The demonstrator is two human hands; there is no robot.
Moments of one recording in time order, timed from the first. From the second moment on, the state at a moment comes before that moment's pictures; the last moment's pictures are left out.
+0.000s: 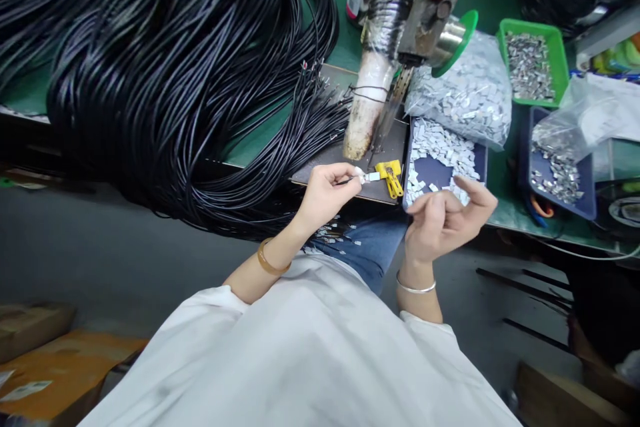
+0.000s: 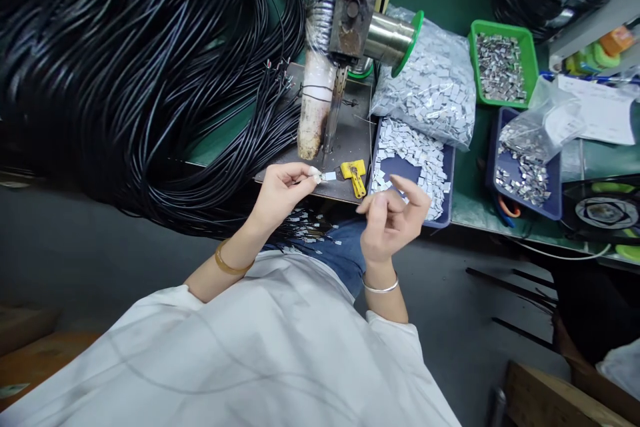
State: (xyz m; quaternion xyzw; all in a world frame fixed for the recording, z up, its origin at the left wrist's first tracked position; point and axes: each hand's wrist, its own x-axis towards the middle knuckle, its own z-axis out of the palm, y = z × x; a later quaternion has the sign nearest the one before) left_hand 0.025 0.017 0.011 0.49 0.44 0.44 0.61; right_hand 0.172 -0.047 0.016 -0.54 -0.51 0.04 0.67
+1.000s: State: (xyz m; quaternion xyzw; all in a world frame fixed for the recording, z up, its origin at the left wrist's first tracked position) left_hand 0.024 0.011 0.008 0.58 0.42 0.41 0.57; right_hand 0.166 -0.040 -0.001 -0.54 -0.66 0.00 0.52
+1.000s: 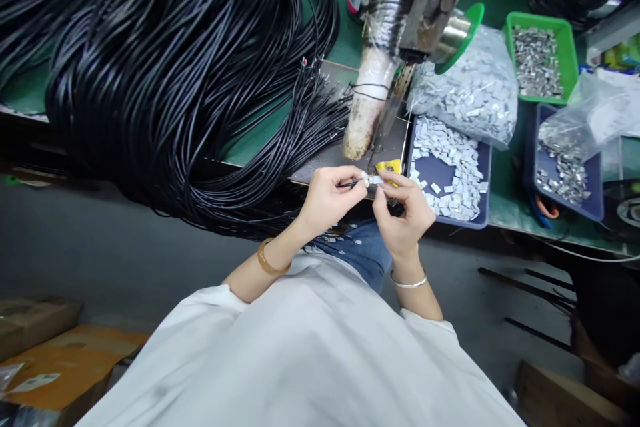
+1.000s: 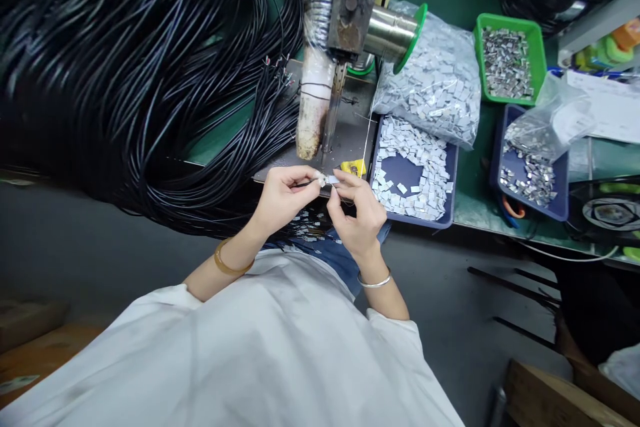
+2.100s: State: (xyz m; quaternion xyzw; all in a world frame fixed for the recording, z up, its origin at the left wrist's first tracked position) left_hand 0.024 0.011 0.008 0.55 0.43 0.44 0.56; right_hand 0.165 -0.036 -0.001 -0.51 -0.69 0.01 0.50
